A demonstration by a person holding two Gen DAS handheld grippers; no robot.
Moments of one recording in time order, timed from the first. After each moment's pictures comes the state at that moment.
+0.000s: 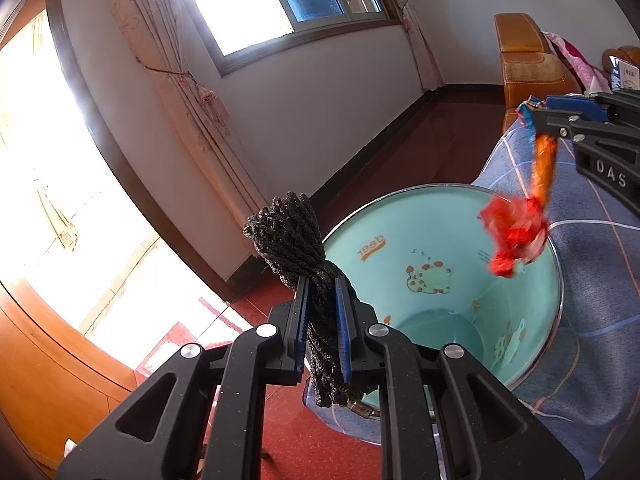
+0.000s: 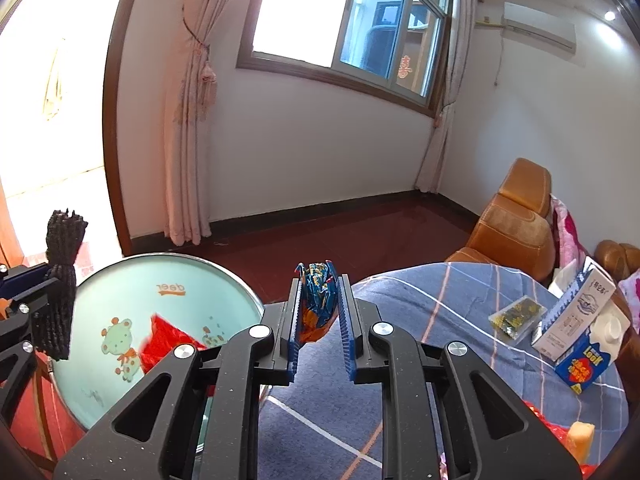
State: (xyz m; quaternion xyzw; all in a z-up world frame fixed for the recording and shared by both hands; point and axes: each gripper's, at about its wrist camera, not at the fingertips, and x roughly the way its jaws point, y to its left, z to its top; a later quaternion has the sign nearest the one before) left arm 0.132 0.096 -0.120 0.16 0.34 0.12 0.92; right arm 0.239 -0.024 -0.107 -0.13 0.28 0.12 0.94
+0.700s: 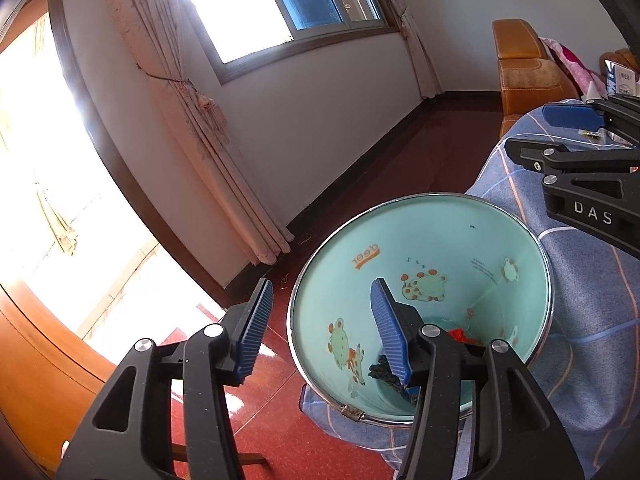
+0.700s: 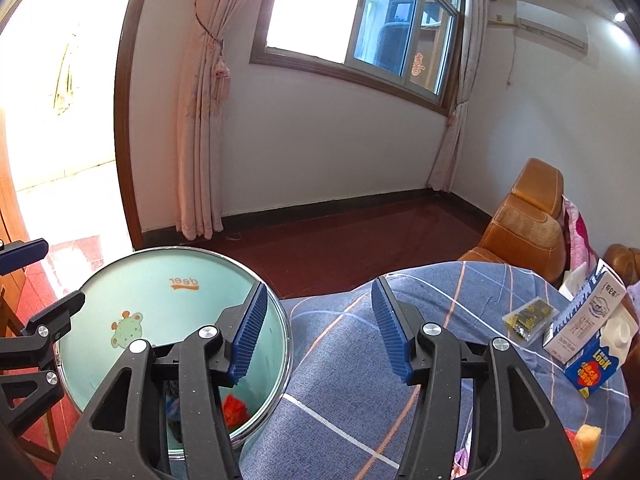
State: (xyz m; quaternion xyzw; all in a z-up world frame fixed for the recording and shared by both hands) left arm 0.131 0.091 -0.120 0.16 0.32 0.12 0.93; right arm 0.238 -0.017 -0.109 -0.13 0.29 0.14 0.94
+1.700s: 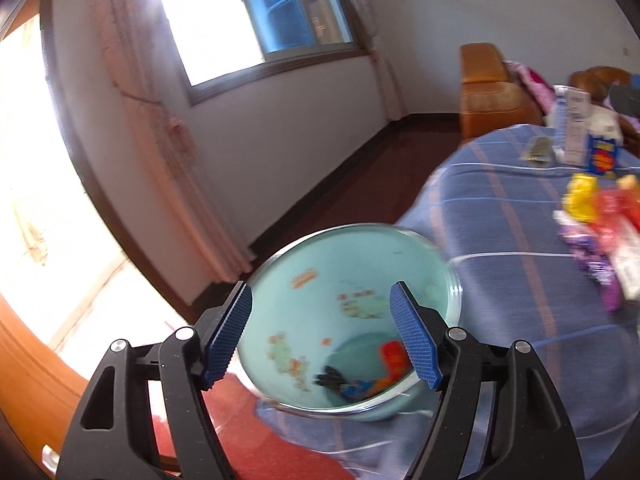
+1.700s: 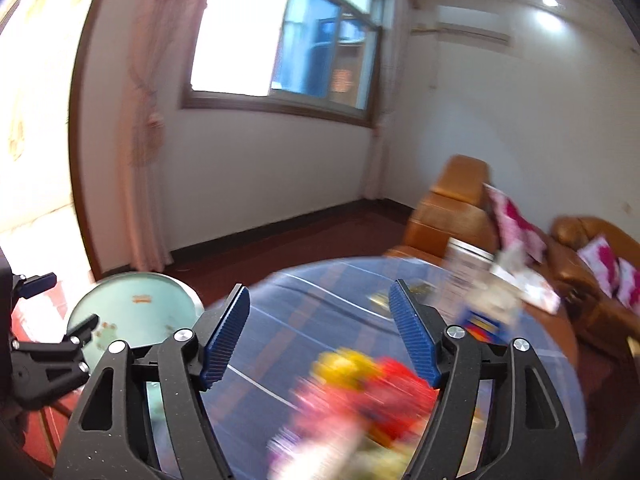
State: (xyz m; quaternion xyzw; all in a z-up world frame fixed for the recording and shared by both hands) left arm 0.102 0.036 -0.103 0.14 0.29 0.04 0.95; right arm 0.147 -0.141 -0.027 -0.08 0.25 0.02 0.97
